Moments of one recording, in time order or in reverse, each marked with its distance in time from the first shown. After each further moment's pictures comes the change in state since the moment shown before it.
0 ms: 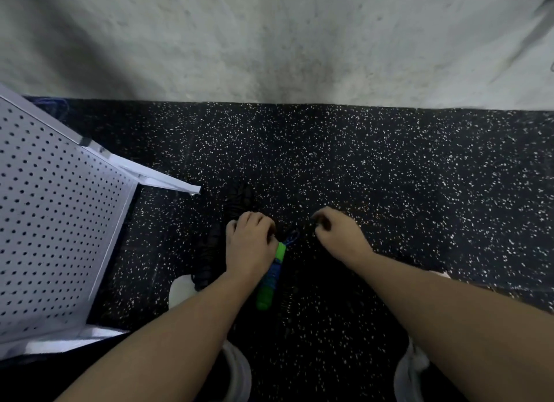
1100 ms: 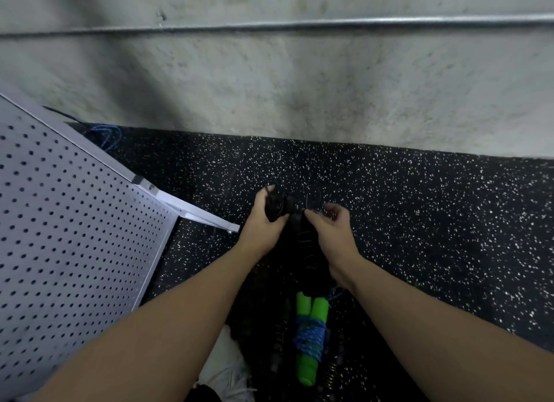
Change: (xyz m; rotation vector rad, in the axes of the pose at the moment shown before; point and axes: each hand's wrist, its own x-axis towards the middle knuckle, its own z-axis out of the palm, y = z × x) left_hand 0.119 -0.061 -0.065 -0.885 -0.066 -0.293; right_hand 0.090 -0.119 0.044 1.000 0.057 0.238
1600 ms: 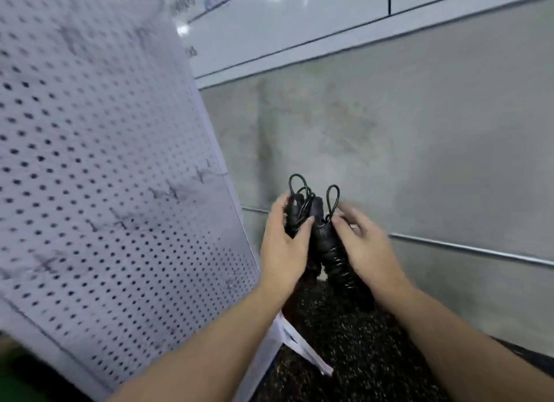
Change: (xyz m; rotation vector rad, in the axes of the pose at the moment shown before) left_hand -0.174 0.282 -0.217 -0.108 0.738 0.637; right_hand -0.232 -0.290 0.148 -0.242 -0.387 -0.819
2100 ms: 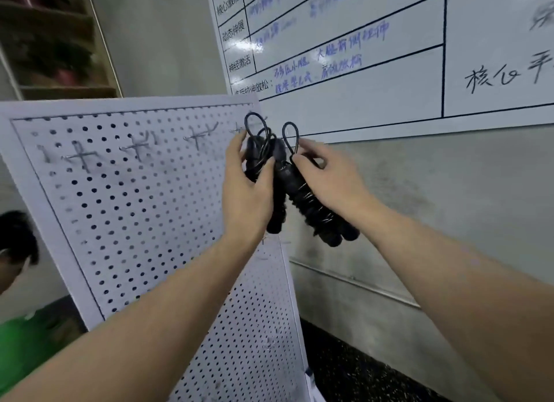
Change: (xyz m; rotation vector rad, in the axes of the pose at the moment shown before) left_hand 0.106 0.165 -0.145 0.019 0.369 0.271; right_hand 0.063 -0.239 0.096 -0.235 -0.170 -0.481
